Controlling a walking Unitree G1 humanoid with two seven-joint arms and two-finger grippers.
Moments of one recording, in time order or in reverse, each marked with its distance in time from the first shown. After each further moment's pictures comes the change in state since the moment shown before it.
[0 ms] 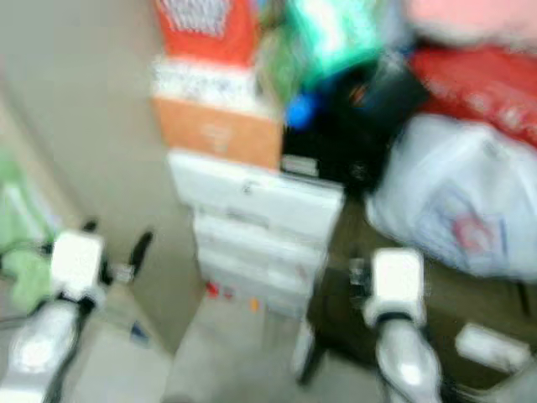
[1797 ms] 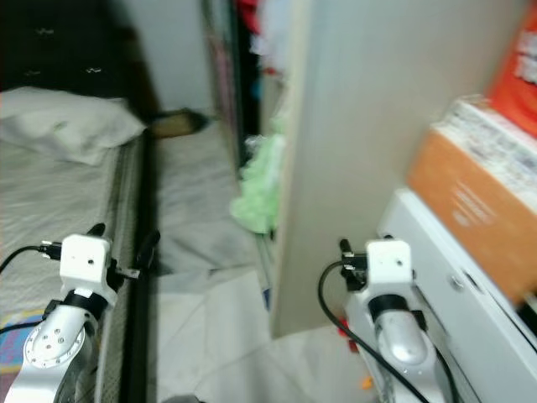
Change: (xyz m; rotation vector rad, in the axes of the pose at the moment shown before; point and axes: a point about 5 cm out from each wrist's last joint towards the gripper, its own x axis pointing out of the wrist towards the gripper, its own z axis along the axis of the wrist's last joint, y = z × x) left arm 0.000 -0.015 0.002 -0.073 0.015 0.006; right arm 0.010 -0.001 0.005 0.007 -0.007 0.078
